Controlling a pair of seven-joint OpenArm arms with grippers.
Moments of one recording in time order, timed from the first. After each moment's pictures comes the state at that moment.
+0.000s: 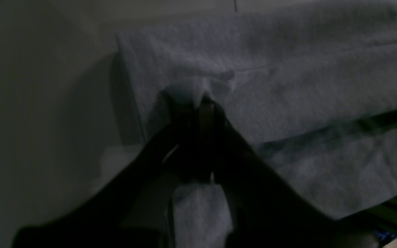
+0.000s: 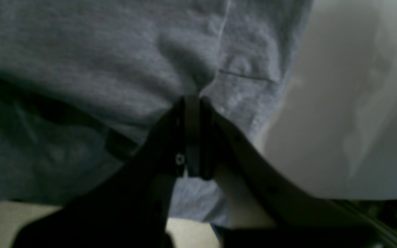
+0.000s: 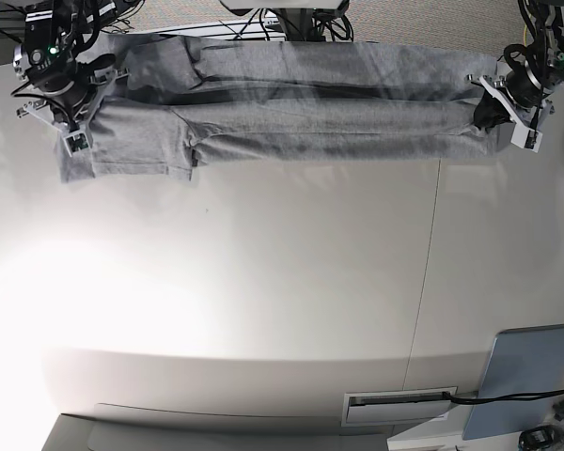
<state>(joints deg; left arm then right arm) 31.0 -26.3 -24.0 95.8 -39.1 -31.7 41.2 -33.5 25.2 17.4 120.2 12.0 14.9 -63.1</state>
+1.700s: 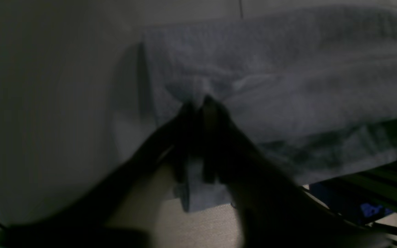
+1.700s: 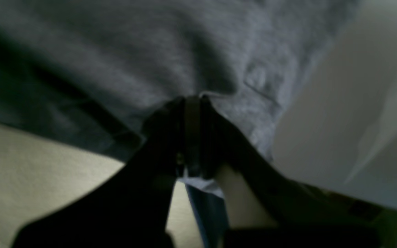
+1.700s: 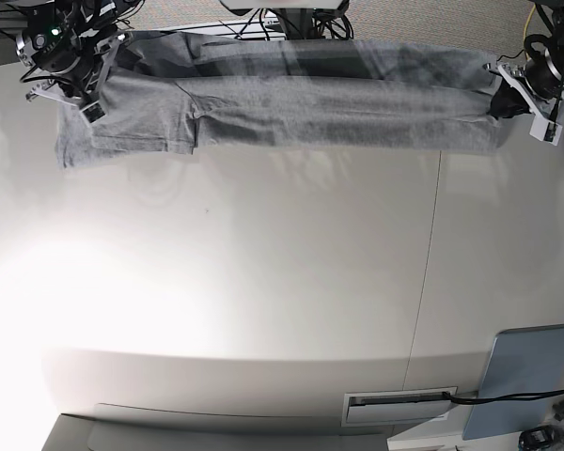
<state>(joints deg) 35.7 -26.3 -32.7 103.3 -44.8 -32.2 51.1 -38.5 25.2 17.4 121.0 10.9 27.7 -65.3</state>
